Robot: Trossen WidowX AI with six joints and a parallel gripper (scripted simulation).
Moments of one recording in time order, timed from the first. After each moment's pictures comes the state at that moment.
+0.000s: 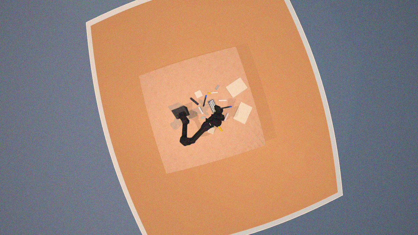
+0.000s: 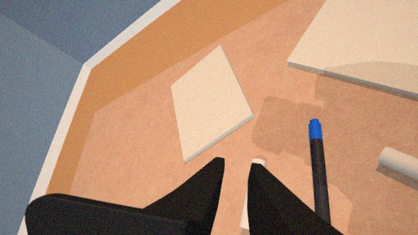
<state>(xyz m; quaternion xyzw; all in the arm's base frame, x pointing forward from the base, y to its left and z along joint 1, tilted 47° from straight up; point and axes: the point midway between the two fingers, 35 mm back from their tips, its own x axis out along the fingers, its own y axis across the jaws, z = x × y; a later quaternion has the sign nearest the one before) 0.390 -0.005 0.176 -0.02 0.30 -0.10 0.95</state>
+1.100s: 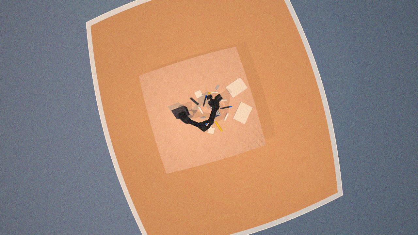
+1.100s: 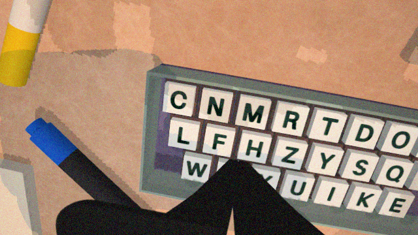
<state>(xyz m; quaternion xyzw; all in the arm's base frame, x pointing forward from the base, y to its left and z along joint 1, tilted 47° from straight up) 0.350 -0.046 -0.026 -0.30 0.66 -0.25 0.64</state>
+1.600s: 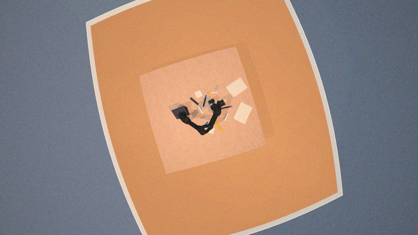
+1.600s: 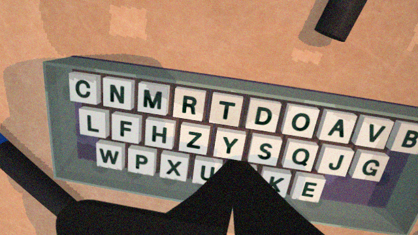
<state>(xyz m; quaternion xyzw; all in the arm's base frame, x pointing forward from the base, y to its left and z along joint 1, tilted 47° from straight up) 0.353 -0.083 0.011 -0.30 0.66 -0.26 0.64</state>
